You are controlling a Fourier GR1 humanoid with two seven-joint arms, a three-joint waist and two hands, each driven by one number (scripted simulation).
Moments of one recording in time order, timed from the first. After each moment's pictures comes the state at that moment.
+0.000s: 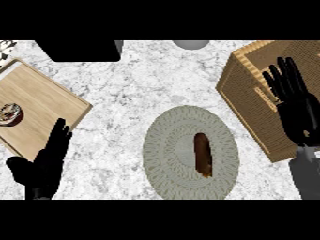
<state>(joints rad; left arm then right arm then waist) 0.09 0.38 -0.30 -1.53 0.41 0.43 -0.03 -0.24 -0.27 -0.04 -1.53 -0.45 0.05 -0.06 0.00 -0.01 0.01</state>
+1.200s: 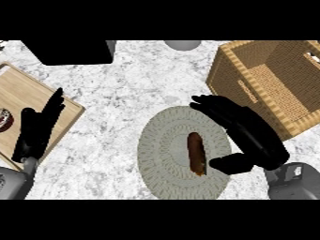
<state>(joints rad) -0.19 0.54 -0.31 -1.39 0.29 0.32 0.16 -0.30 -0.42 0.45 -1.74 0.54 0.05 0.02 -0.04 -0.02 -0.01</state>
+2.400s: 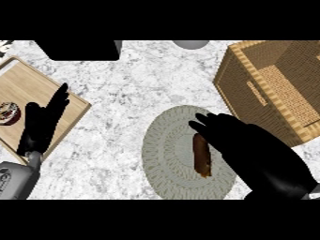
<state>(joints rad) -0.21 0.47 -0.24 -1.38 0.21 0.24 0.18 -0.41 -0.38 0.45 -2.10 0.36 0.76 0.82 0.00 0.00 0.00</state>
